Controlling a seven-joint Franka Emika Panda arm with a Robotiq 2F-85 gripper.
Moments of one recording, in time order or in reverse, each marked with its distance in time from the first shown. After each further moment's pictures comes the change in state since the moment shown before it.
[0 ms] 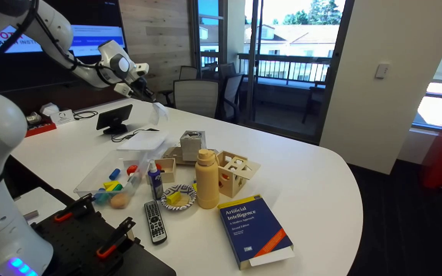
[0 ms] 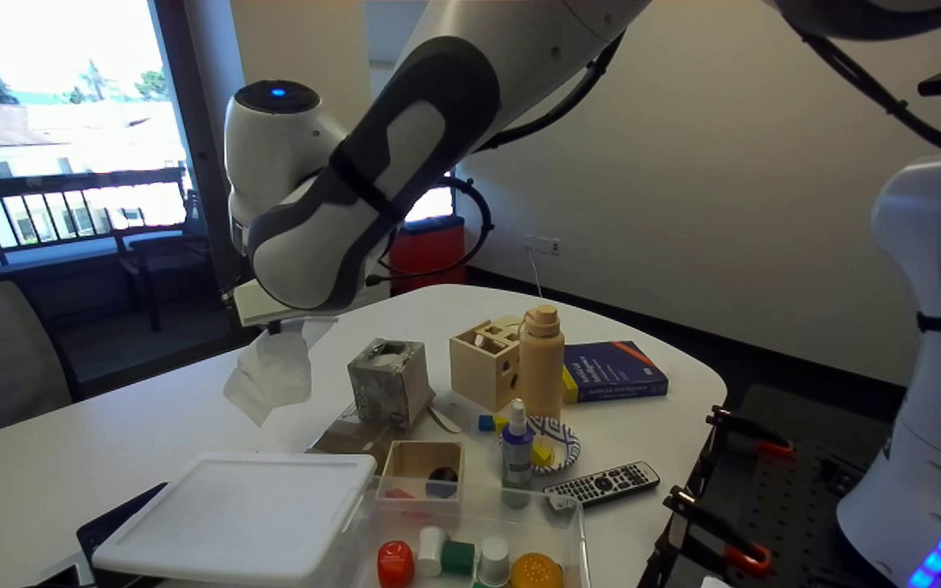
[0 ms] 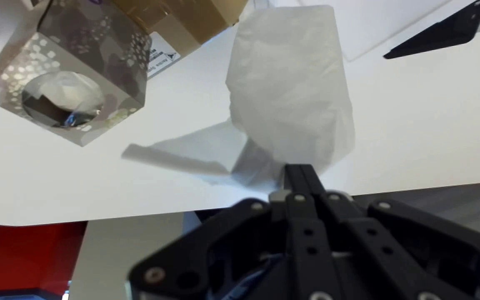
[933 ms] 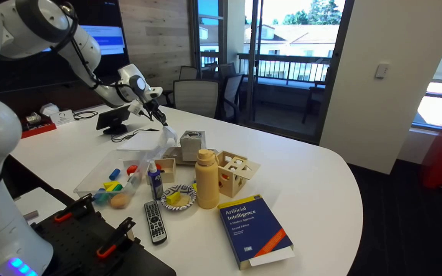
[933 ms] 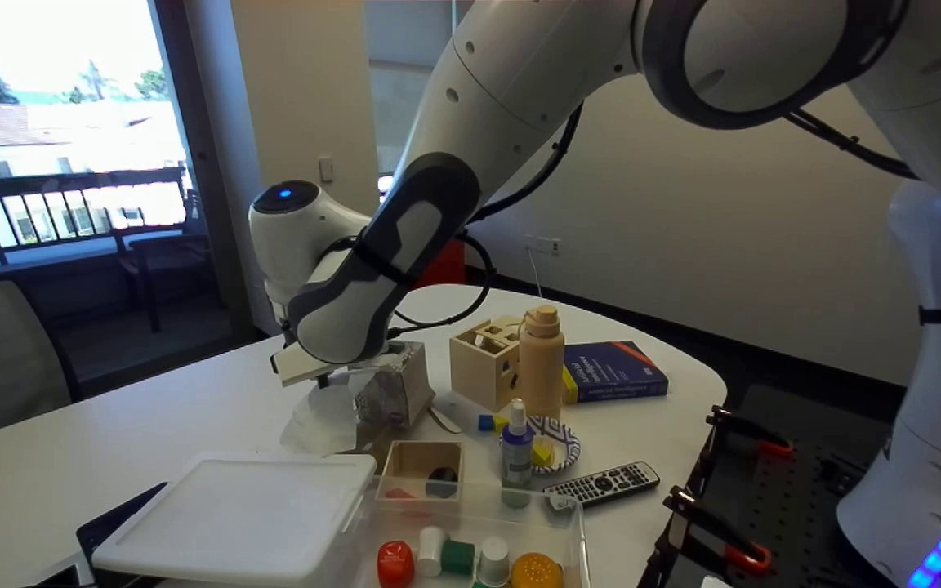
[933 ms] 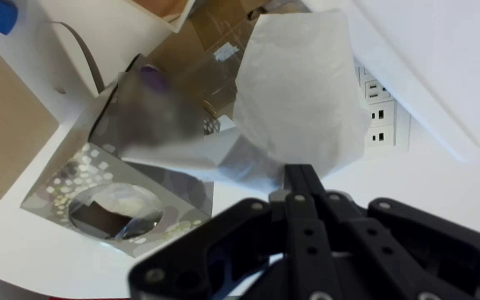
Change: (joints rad) arm -0.287 0.137 0.253 0.123 -0.198 -0.122 0.161
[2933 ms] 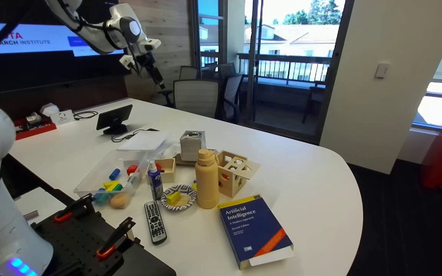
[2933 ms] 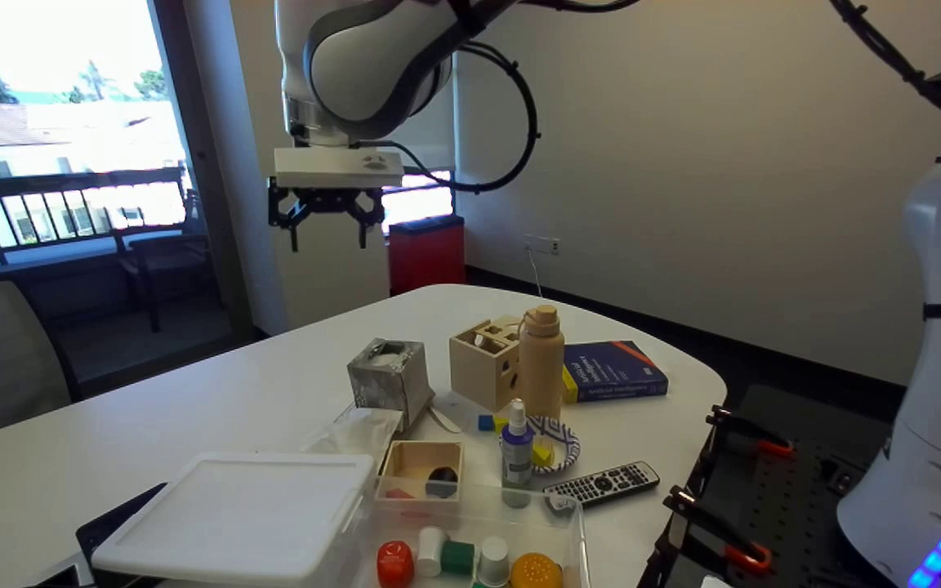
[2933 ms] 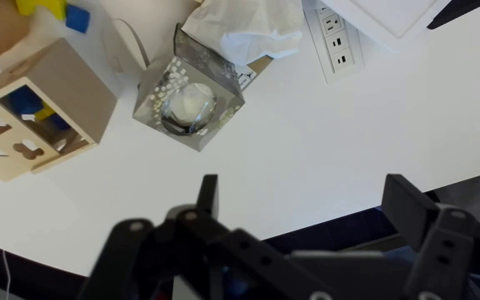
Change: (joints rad) arm -0.192 -0.497 0.193 -0.143 -0.109 -0.260 0.076
